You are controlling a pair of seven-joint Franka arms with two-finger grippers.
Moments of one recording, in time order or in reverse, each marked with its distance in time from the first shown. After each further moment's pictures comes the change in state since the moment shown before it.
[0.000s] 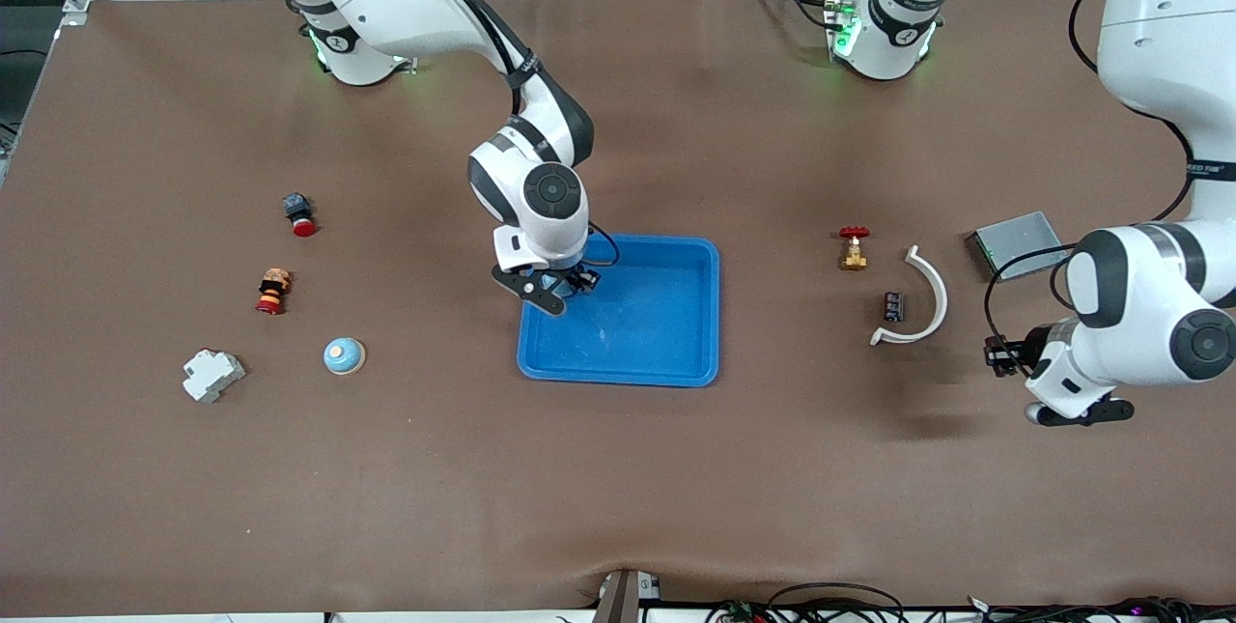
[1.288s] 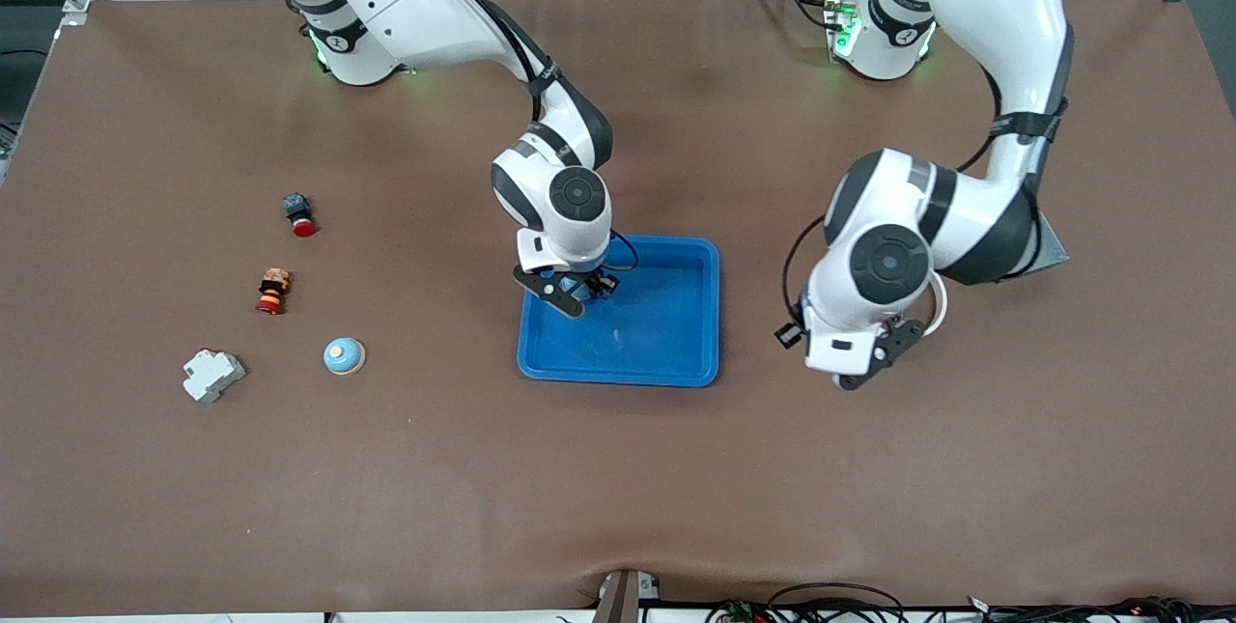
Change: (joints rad) left arm -0.479 -0.069 -0.028 0.055 -0.001 -0.091 -1.011; right arm 0.030 0.074 -0.001 0.090 0.000 -0.002 0.069
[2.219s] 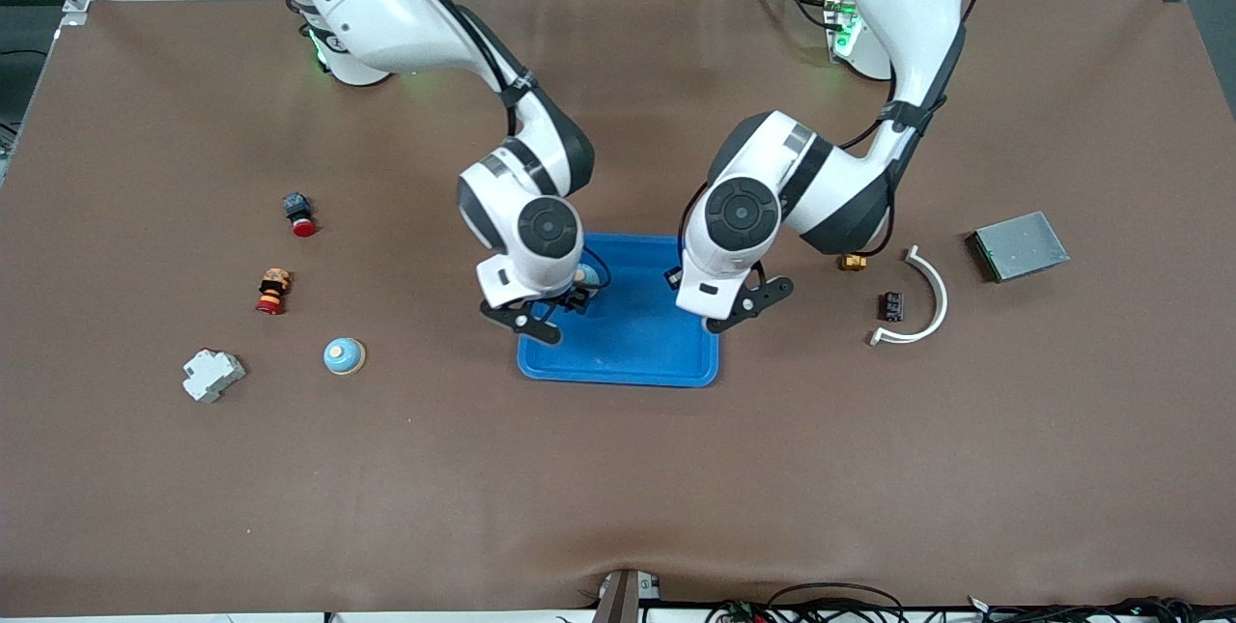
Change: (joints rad) left arm -0.101 0.050 -0.118 -0.001 -0.064 0.011 -0.012; right arm -0.110 -0.041 -0.028 0.129 -0.005 -0.289 -0.404
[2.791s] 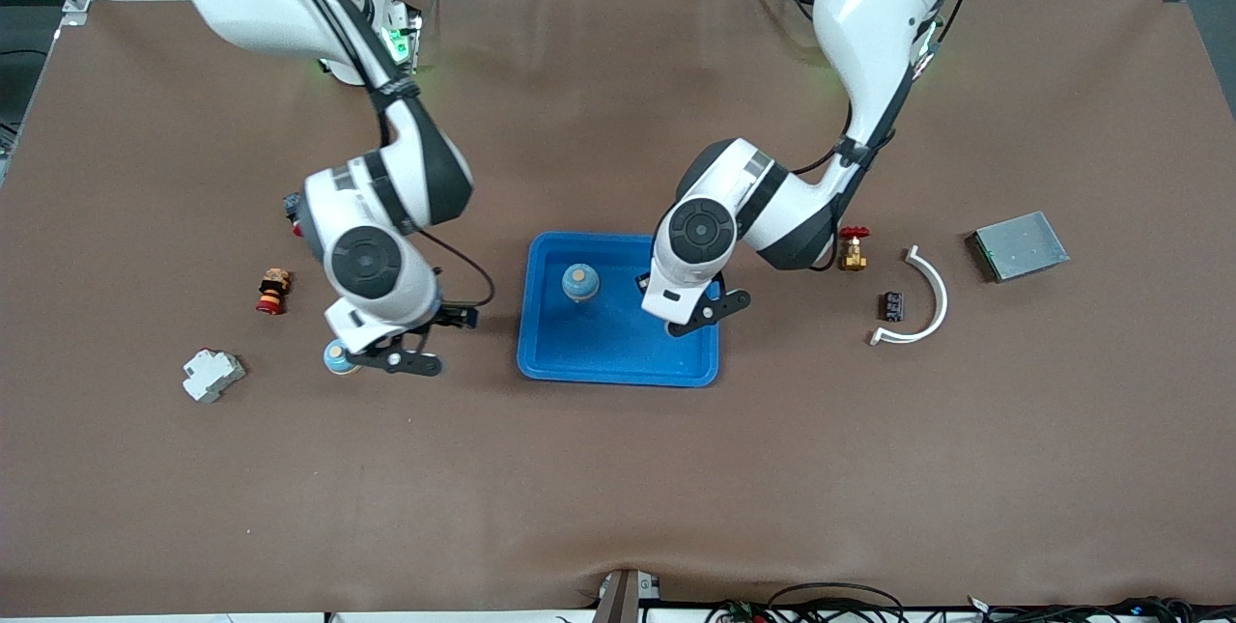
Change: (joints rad) left arm -0.039 0.117 -0.012 -0.001 0.000 0.140 0.030; right arm -0.246 -0.189 -0.004 -0.146 0.000 -0.005 -0.486
